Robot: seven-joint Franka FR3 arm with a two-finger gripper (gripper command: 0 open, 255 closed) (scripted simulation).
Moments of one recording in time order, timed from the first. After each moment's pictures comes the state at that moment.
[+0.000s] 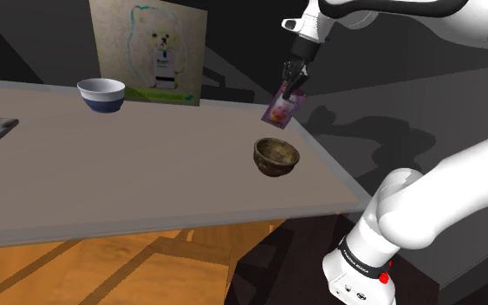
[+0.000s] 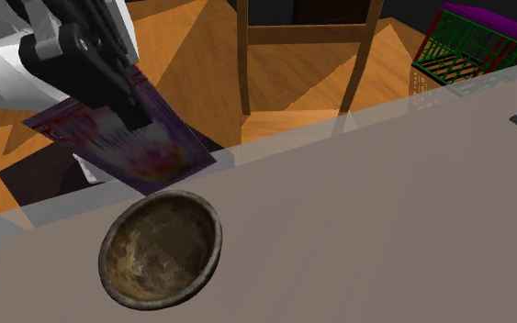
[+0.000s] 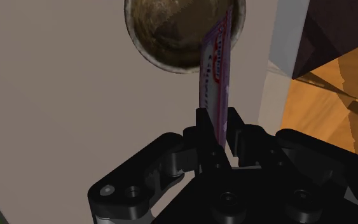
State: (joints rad) arm 0.17 -0.46 -0.23 -2.09 0.00 1.71 -1.09
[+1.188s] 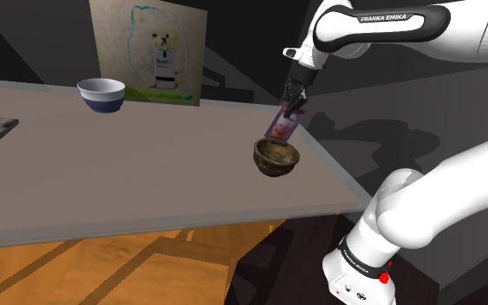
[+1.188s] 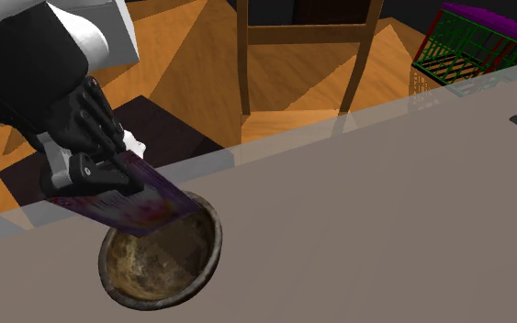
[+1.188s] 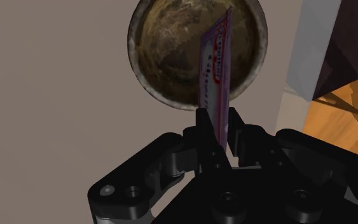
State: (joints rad) arm 0.14 -0.47 -0.30 -2.28 -0.02 1.88 -1.17
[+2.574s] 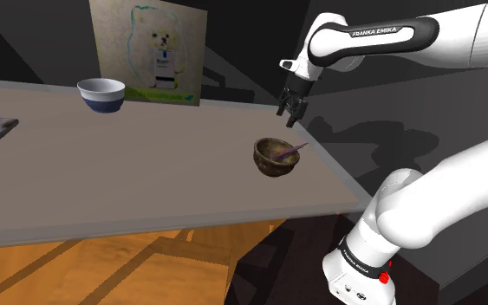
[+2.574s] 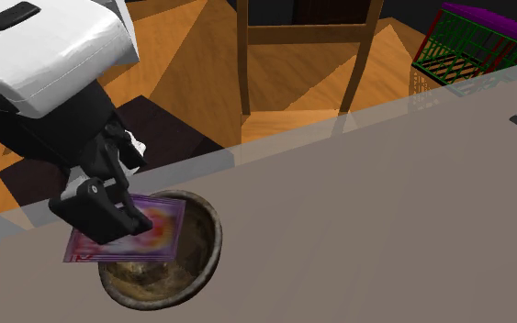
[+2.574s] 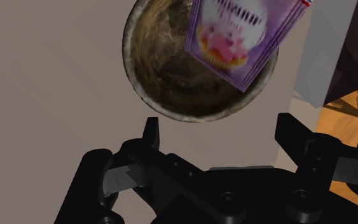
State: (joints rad) arm 0.14 -0.46 -0.30 -2.36 -0.02 1.97 -1.18
